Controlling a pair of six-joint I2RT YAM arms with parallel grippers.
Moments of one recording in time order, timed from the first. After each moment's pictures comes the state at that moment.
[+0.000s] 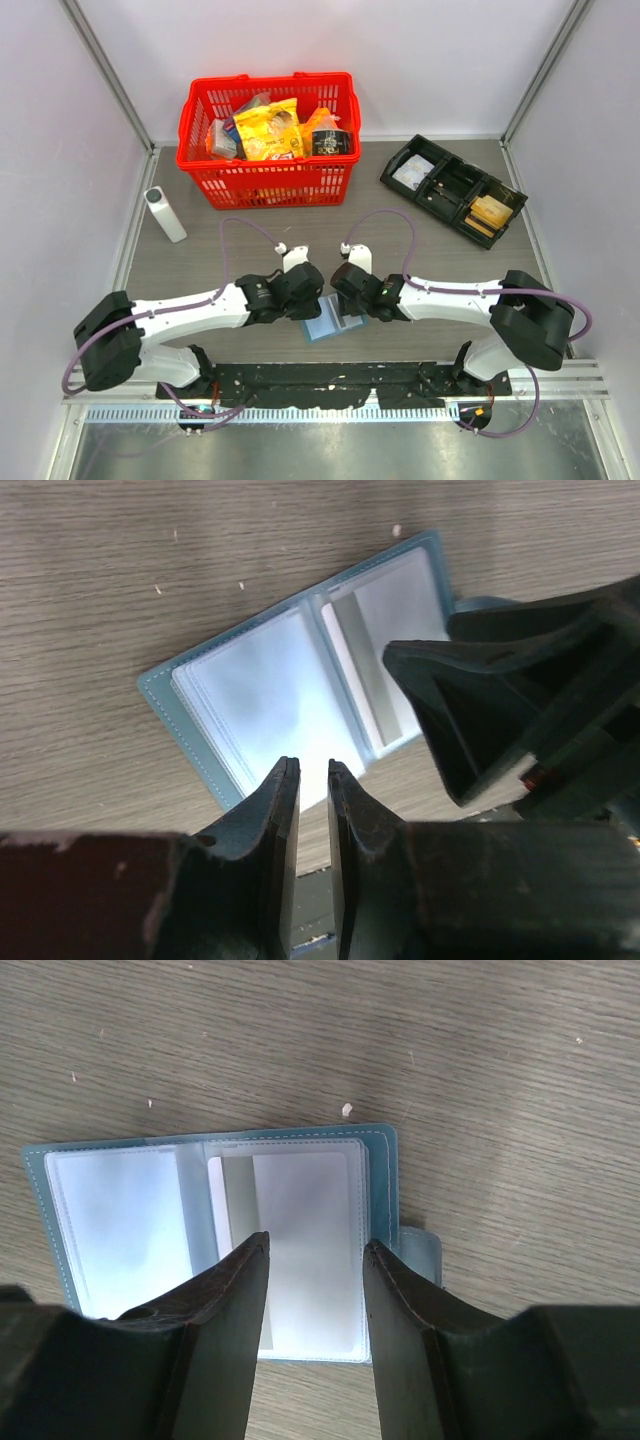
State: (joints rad) left arm -1.07 1.28 0.77 -0.44 -0.24 -1.02; right arm 1.05 1.47 0.74 -0.28 0.34 0.75
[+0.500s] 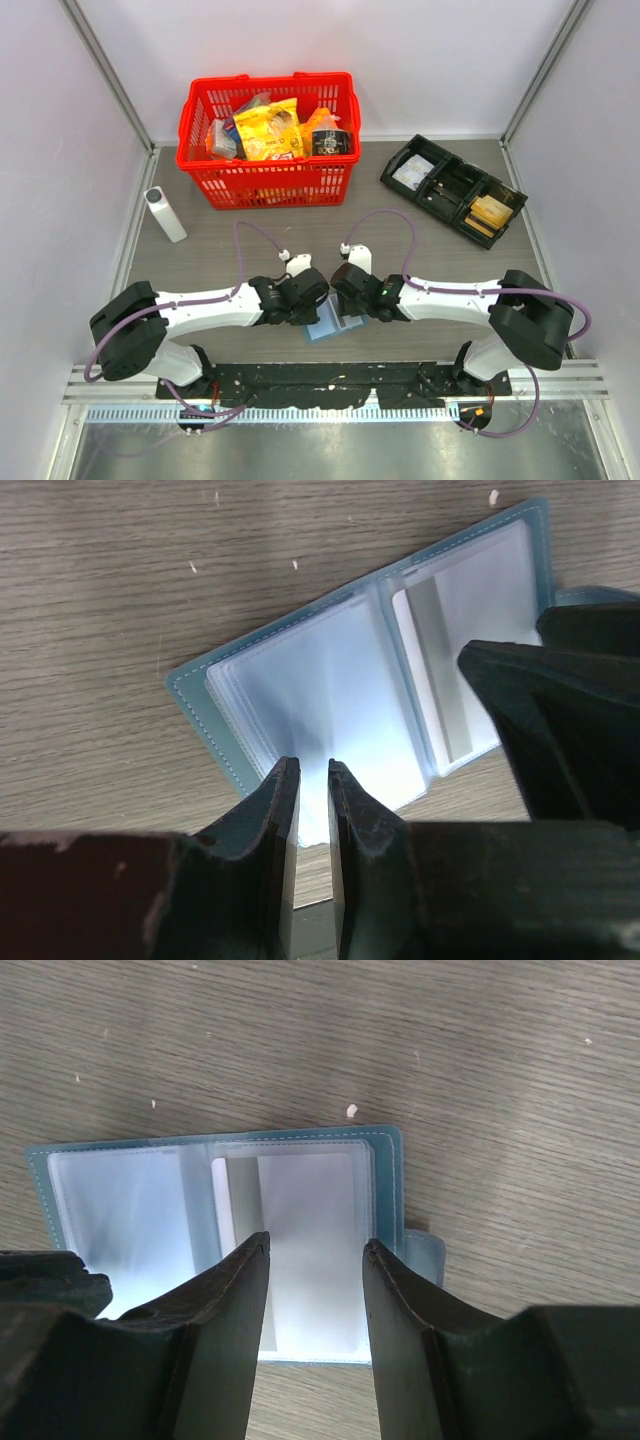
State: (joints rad) left arm -1.07 1.41 0.76 -0.42 -0.24 -1.02; right arm 1.05 1.47 0.74 -0.26 0.33 0.75
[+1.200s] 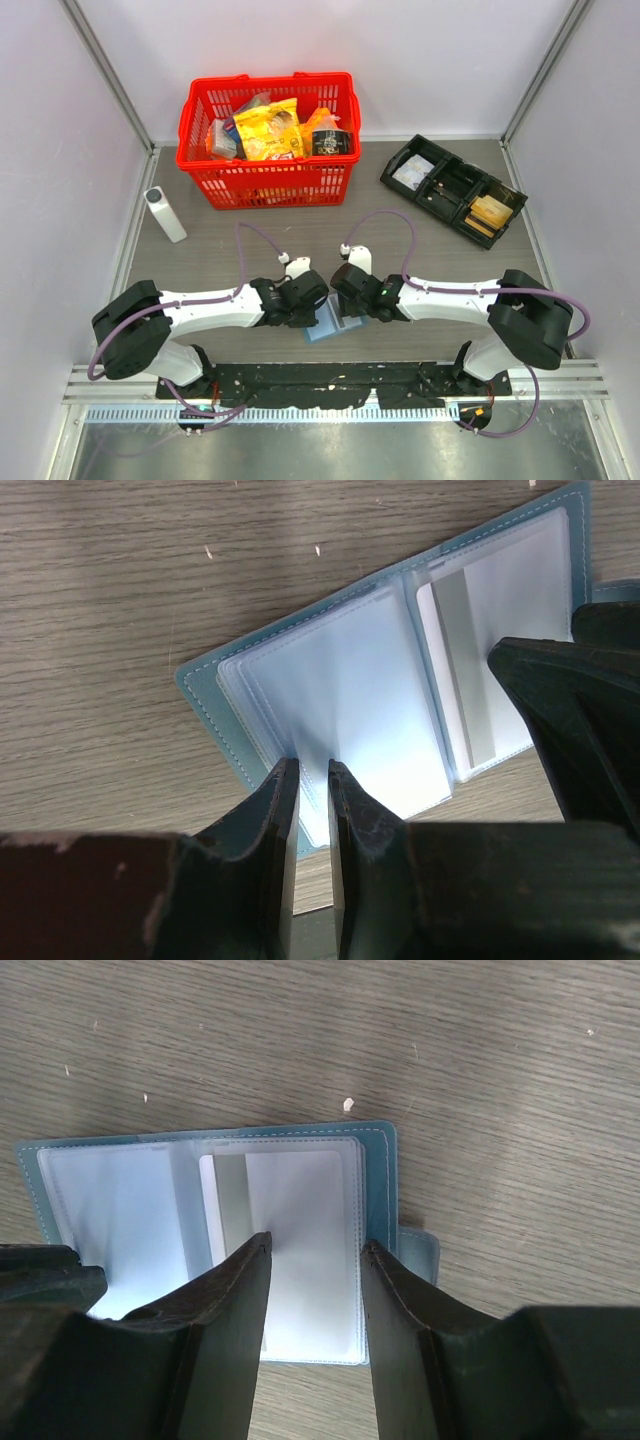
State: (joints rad) left arm -1.07 1.43 0.73 -0.42 -0.24 -1.02; right arm 1.05 1.48 0.74 -0.27 0.33 0.75
